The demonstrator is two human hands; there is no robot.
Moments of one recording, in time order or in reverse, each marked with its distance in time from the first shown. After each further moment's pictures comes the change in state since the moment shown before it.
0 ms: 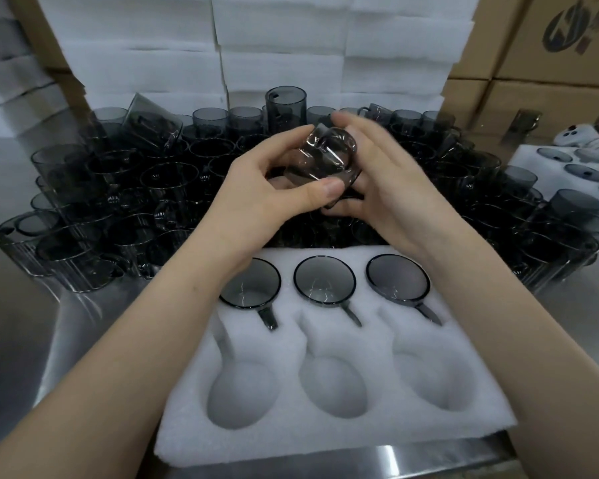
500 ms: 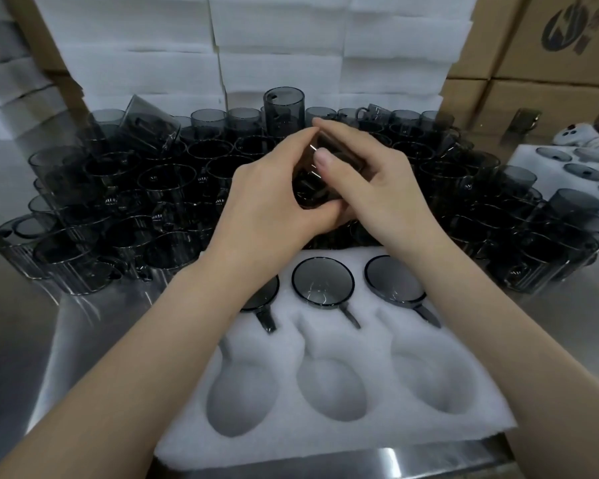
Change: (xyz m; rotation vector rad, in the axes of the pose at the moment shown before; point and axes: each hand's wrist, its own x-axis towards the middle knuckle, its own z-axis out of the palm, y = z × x) left_hand -0.012 0.011 0.015 0.532 0.075 0.292; right_hand -0.006 0.004 0.011 -0.329 0.092 -0.306
